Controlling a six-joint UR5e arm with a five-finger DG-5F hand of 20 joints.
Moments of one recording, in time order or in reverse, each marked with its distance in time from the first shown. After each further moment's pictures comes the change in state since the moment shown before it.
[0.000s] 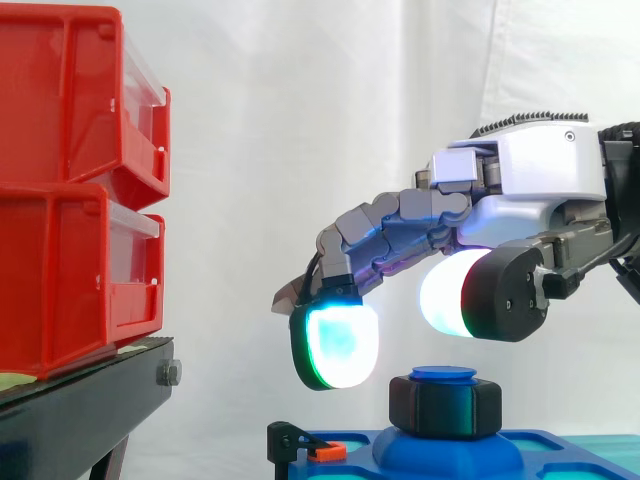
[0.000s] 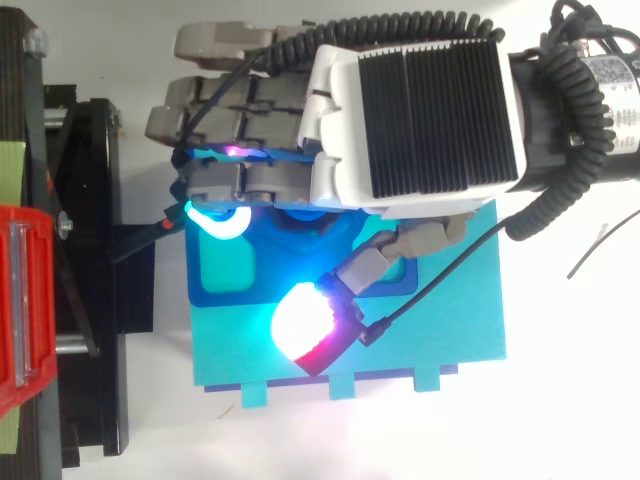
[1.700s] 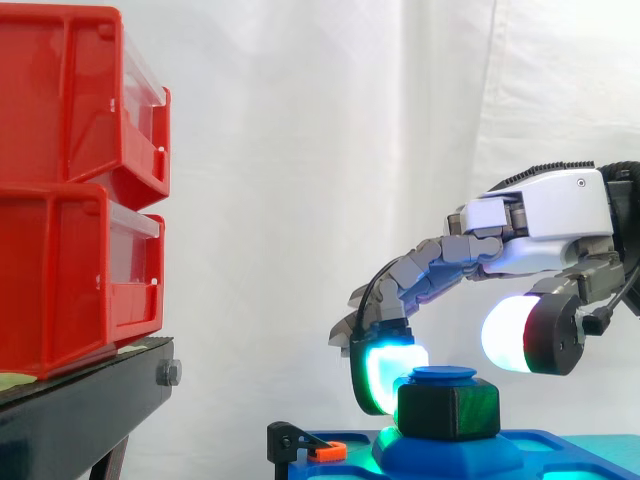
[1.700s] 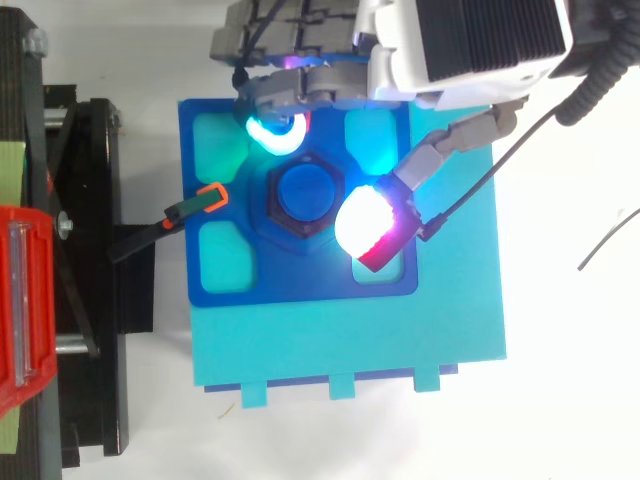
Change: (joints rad) arm -0.124 0.001 0.001 -0.073 -0.185 -0.044
